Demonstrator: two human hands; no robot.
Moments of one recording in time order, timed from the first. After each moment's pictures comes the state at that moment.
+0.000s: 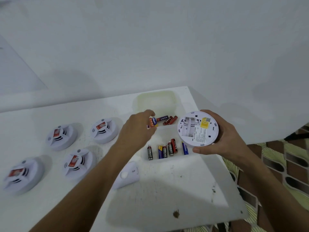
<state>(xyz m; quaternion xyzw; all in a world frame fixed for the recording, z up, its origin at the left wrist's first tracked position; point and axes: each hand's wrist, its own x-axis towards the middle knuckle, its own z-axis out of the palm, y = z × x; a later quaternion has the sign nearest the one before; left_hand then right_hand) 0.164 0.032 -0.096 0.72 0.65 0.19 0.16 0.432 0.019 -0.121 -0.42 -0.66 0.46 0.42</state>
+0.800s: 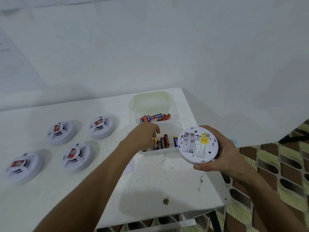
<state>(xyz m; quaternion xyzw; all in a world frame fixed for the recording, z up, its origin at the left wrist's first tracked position) 0.195 0.030 -0.118 0.74 0.63 0.01 0.25 0.463 -0.039 -0.131 -0.42 -0.68 0.46 0.39</state>
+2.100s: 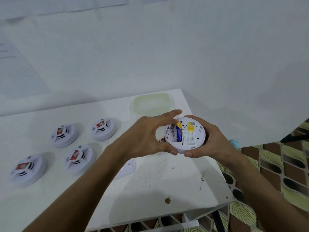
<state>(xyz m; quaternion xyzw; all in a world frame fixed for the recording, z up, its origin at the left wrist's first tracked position) 0.200 -0.029 -0.045 0.84 0.44 0.21 0.23 0.429 -0.017 -0.105 -0.35 -0.67 0.52 0.40</state>
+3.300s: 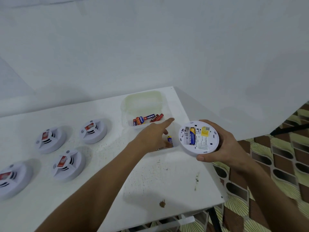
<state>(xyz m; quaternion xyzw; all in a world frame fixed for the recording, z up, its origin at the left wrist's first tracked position) 0.234 0.041 -0.137 0.80 0.54 0.06 0.25 0.476 -0.029 -0.125 -0.43 -0.64 0.48 0.41</state>
